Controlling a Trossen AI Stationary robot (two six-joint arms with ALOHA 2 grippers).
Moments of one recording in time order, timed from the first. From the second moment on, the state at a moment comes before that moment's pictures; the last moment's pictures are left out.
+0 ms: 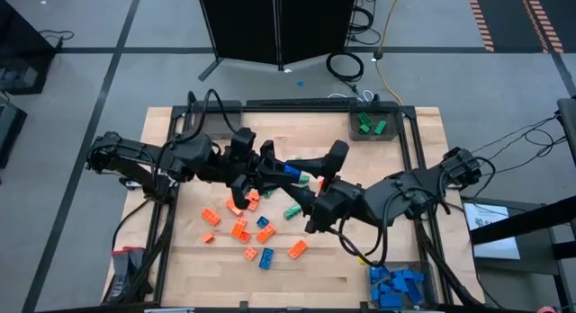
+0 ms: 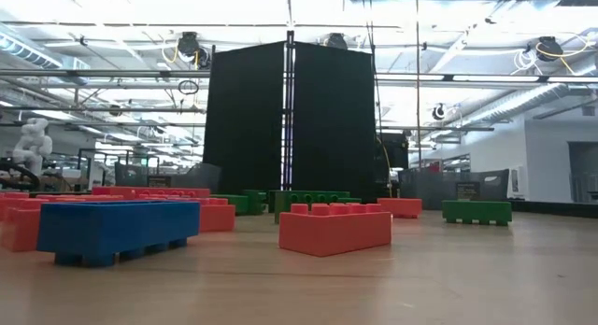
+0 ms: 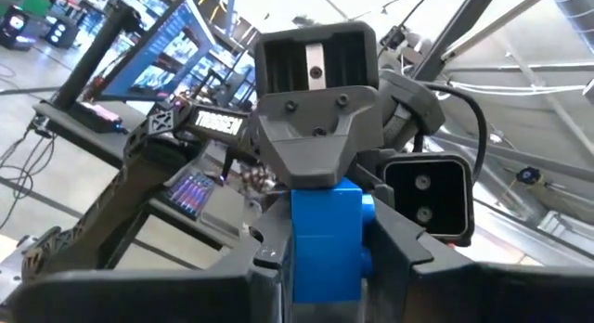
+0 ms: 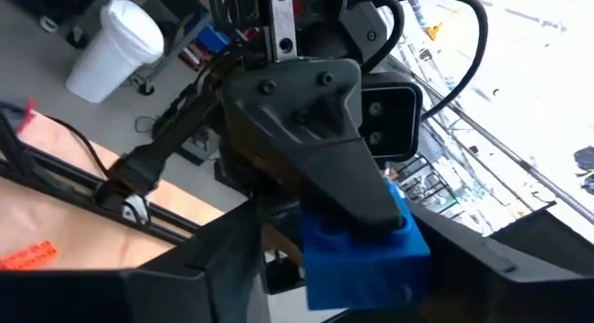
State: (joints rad) left arm -0.23 1.44 1.51 0.20 -0.05 -0.59; right arm 0.49 1.75 2.07 -0.34 0.89 -0.78
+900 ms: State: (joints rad) left arm -0.23 1.44 1.51 0.19 -0.05 -0.60; right arm 0.51 1.74 2.07 -0.32 0.97 -0.83
